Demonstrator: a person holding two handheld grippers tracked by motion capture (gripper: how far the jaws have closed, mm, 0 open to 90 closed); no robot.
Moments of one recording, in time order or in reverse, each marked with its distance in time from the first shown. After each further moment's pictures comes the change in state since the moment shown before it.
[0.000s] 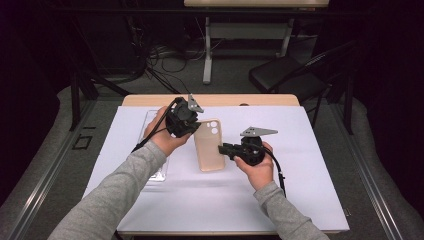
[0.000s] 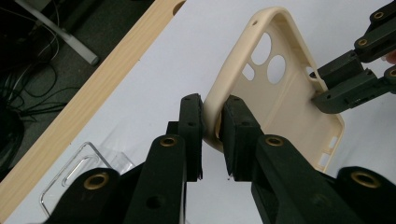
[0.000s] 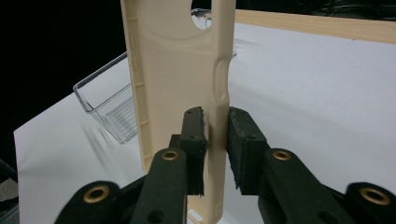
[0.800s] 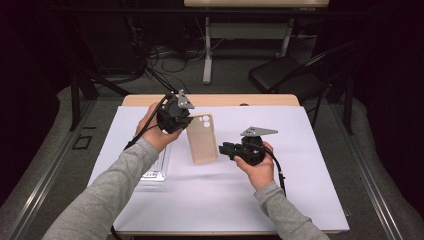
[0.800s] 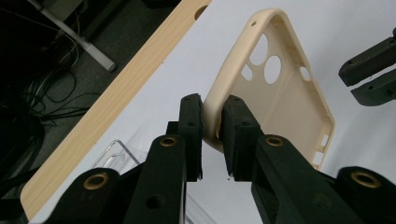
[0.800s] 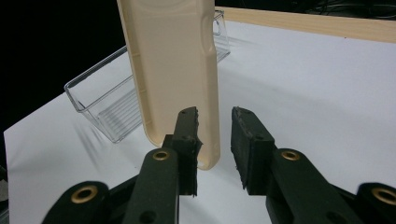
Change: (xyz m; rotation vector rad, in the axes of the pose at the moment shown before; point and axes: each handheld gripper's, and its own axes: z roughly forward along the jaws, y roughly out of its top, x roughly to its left) left arm 0.021 -0.012 -0.004 -0.032 0.051 0.005; right arm -0.003 -0.001 0.000 0.005 -0.021 0.001
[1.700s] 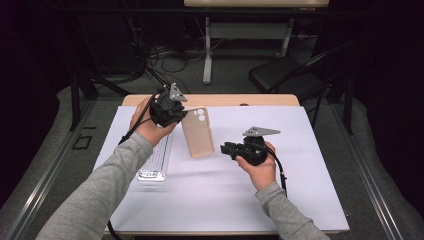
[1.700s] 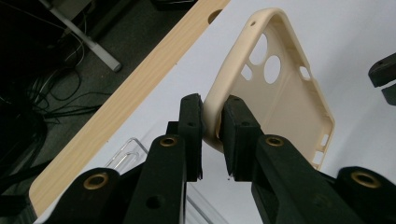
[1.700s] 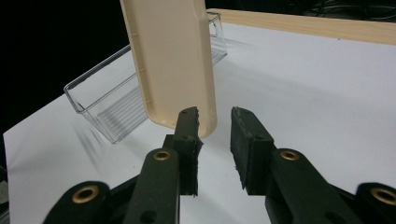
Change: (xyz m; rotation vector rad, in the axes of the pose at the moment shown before) left arm 0.022 -0.002 -0.005 -0.020 0.010 -0.030; right arm -0.001 0.000 -0.005 -0.007 -0.008 0.004
